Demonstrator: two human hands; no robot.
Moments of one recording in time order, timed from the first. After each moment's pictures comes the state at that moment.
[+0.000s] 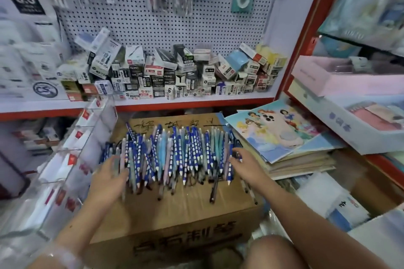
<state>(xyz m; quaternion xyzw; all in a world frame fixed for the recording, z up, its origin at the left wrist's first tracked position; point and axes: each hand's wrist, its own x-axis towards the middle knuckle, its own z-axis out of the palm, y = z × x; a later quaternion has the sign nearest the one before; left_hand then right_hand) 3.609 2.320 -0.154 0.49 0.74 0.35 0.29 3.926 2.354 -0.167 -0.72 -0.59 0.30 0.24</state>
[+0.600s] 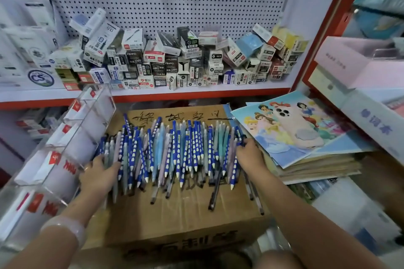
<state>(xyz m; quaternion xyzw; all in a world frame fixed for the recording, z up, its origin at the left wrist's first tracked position) 3.593 2.380 -0.207 0.43 0.84 0.24 0.23 3.932 2.421 -0.200 -0.77 -0.46 0.34 0.30</state>
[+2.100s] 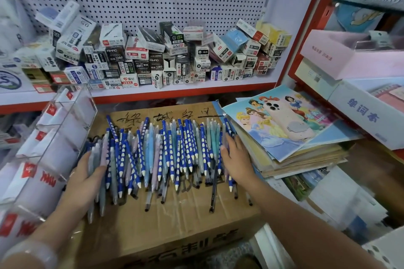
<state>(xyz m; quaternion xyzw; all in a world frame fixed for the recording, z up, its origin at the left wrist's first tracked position) 3.583 2.376 -0.213 0.50 0.72 0.37 0.30 3.917 2.402 -0.220 -0.72 -0.61 0.23 0.24</state>
